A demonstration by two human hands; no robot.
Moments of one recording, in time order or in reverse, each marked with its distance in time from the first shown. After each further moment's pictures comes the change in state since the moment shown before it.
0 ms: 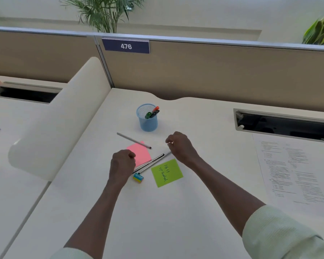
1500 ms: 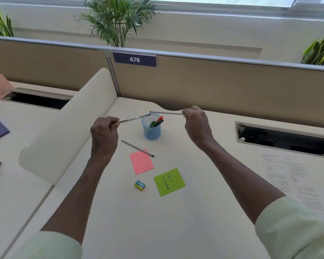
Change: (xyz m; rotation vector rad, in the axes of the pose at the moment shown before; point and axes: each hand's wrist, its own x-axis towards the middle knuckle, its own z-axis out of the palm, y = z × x) left_hand 0.039 0.042 -0.104 -0.091 0.501 0.411; right_hand 0.040 -0.041 -0.093 -0.222 0.428 -0.117
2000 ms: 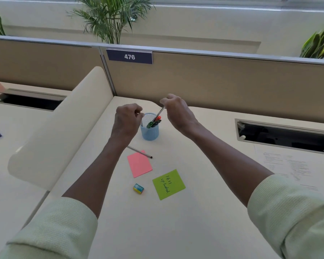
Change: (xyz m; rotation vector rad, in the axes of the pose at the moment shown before) left_hand 0.045 0.048 0.056 -0.048 -0.205 0.078; right_hand 0.043 -0.042 0.007 -0.077 -0.154 -0.228
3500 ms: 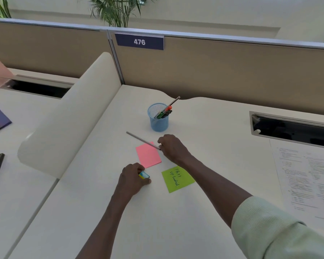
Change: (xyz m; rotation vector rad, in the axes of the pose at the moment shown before) left_hand -0.180 -0.088 0.040 0.038 -0.531 -0.562; right_hand -0.080 -0.019 0.131 0.178 -0.405 0.090
